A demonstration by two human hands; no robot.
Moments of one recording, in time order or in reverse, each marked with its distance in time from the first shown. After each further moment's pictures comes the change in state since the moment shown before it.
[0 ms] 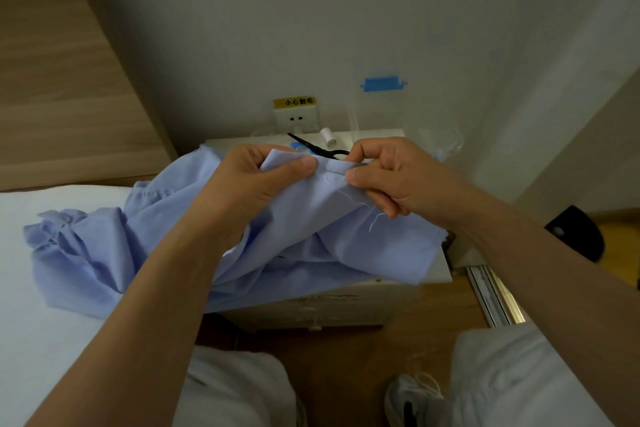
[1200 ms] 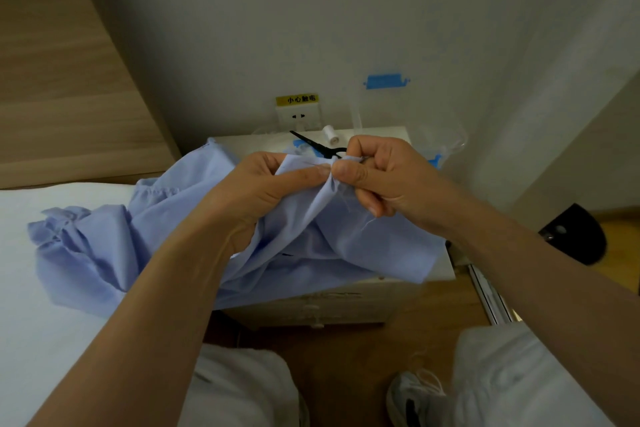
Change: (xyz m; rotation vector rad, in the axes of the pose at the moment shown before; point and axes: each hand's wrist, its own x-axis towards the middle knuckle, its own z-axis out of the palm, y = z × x) left_hand -0.002 0.005 0.006 -0.088 -0.159 -0.078; right_hand 0.004 0.001 0.014 0.167 0.041 -0.084
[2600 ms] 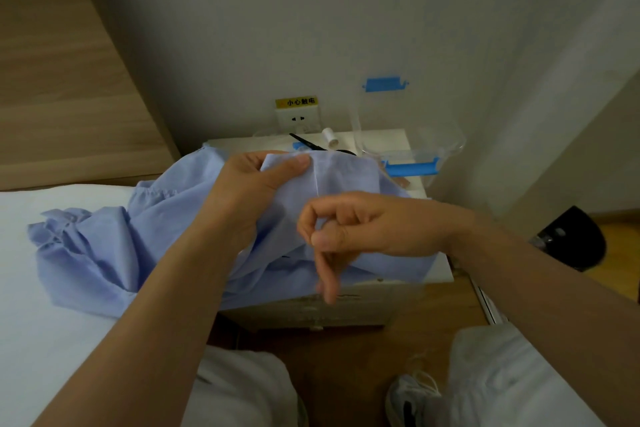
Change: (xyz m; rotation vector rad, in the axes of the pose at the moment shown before) left_hand 0.013 -0.020 -0.008 0.025 0.163 0.071; right_hand -0.005 0.005 0.010 0.111 -0.738 0.140
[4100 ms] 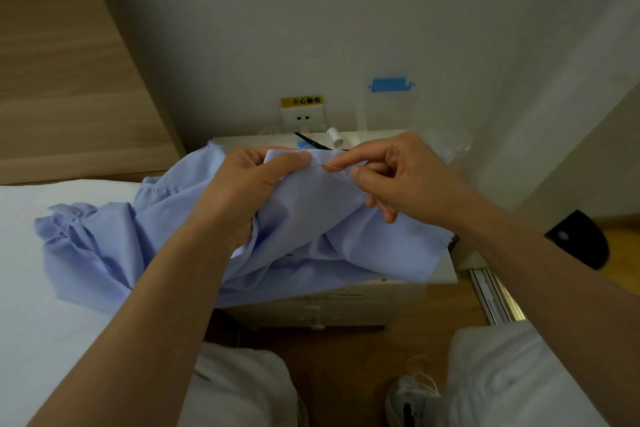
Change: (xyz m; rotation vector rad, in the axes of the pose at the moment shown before) left_hand -0.007 0.010 -0.003 -0.013 0.135 -0.128; right_hand -0.009 -0.011 -0.013 -0.498 0.815 -0.072
